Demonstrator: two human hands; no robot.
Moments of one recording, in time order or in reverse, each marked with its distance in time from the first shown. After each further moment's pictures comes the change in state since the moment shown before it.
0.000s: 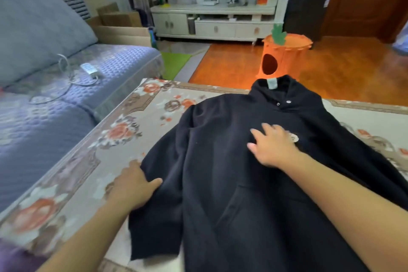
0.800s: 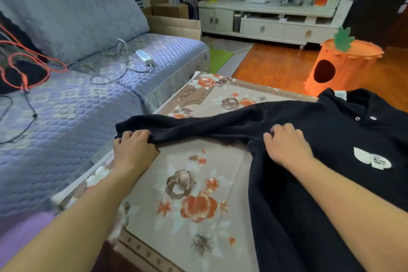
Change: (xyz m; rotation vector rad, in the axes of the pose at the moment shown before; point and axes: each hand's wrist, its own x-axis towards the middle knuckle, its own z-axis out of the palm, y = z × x) left_hand 0.129 -0.130 -0.031 0.094 0.464 0.148; right_hand 0.045 -0.152 0.000 0.274 0.131 -0.005
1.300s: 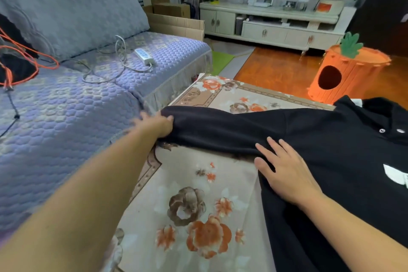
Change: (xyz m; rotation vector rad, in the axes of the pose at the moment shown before) left_hand 0.126 0.036 0.012 -0.078 -0.440 -0.345; right_hand -0.004 -0.004 0.055 -0.034 -0.055 -0.242
